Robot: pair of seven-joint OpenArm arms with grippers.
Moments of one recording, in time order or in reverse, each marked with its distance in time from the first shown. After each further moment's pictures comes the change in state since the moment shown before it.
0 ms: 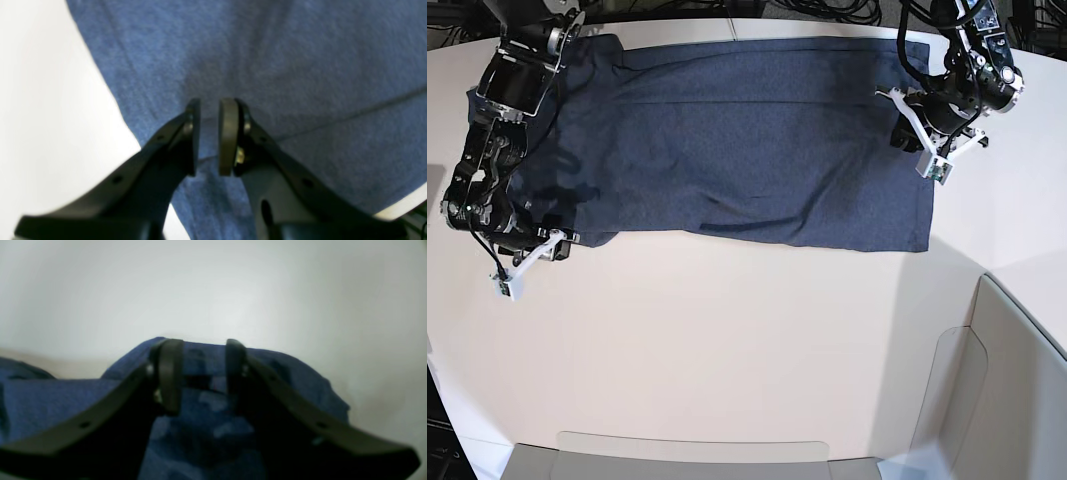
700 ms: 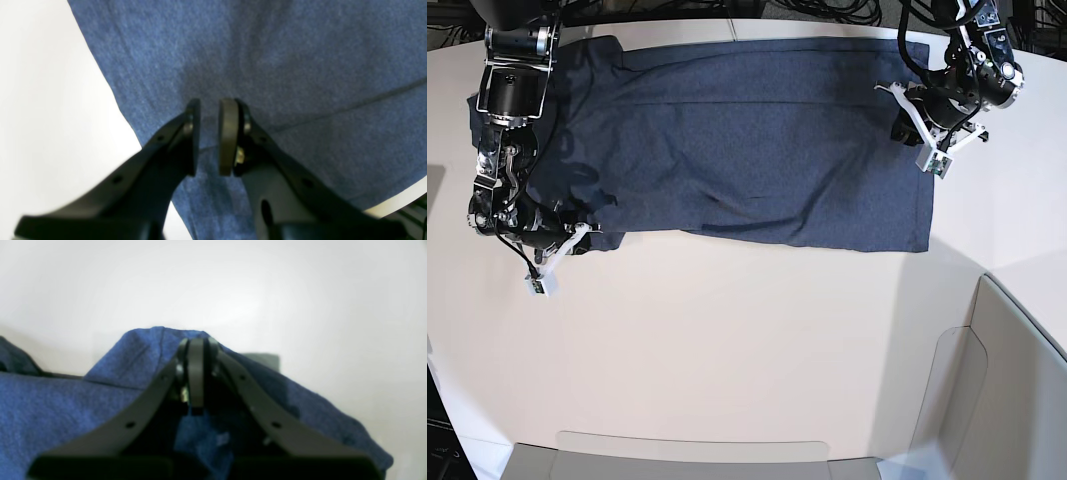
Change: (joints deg) left arm 1.4 -0.1 -0.1 0.0 0.0 0.0 0.0; right arm 0.1 3.4 -11.6 -10.4 1.7 0.4 9.2
